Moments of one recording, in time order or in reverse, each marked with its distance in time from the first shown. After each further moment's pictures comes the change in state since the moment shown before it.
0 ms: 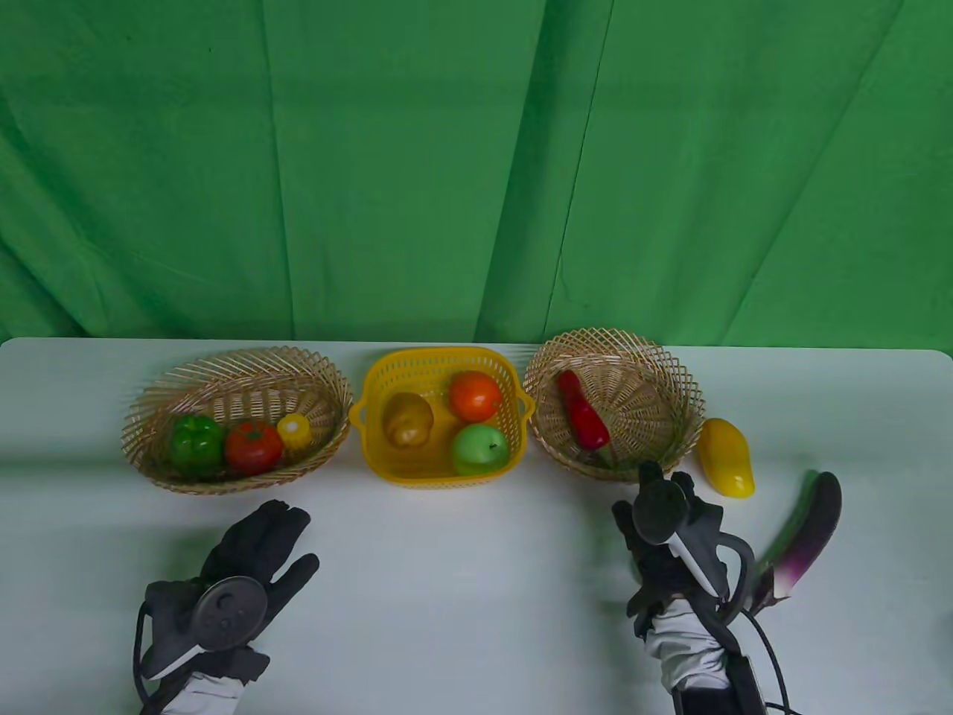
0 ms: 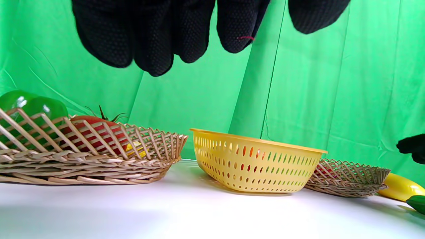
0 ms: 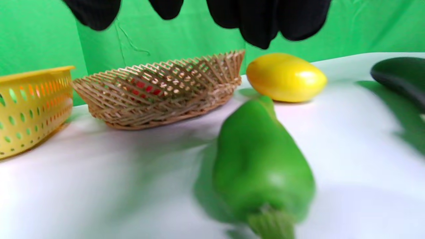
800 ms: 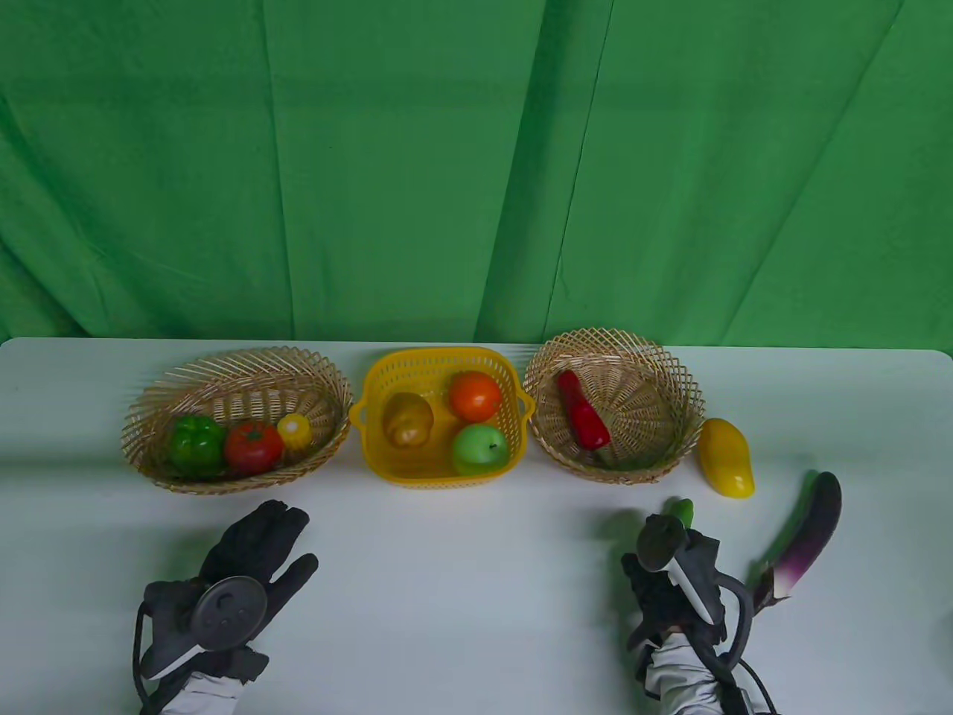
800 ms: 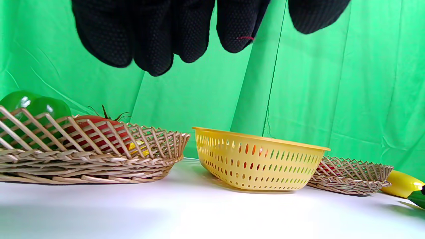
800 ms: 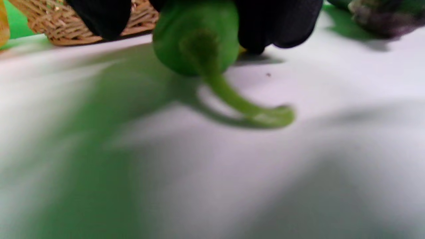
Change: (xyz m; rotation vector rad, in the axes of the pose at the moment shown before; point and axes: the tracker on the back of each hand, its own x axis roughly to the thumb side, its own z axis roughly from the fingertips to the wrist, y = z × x) left_hand 0.000 -0.001 0.000 -0.008 0.004 -0.011; right_hand -0.023 0.055 0.003 0.217 0.149 0.039
